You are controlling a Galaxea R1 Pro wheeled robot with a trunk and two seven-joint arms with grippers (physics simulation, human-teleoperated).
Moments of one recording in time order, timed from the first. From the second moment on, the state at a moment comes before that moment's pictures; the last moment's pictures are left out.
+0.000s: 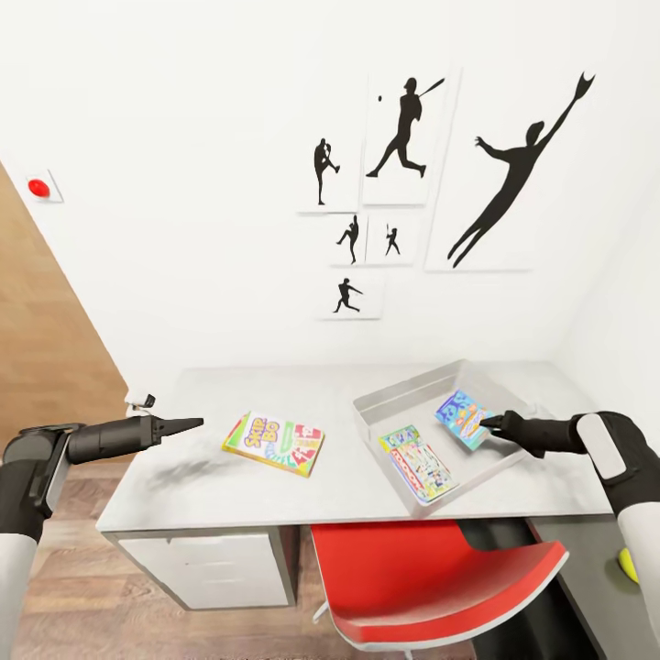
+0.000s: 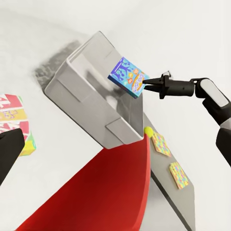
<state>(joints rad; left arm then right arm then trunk) -0.73 0.34 0.27 -0.99 -0.01 0.84 -1.57 -0.84 -0.38 -0.18 -0.80 -0.62 1.04 0.20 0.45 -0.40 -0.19</state>
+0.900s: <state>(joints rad) -0.73 0.34 0.27 -0.99 -0.01 0.84 -1.57 -0.87 -0.37 -0.18 -0.80 -0.62 1.04 0.17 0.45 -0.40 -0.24</state>
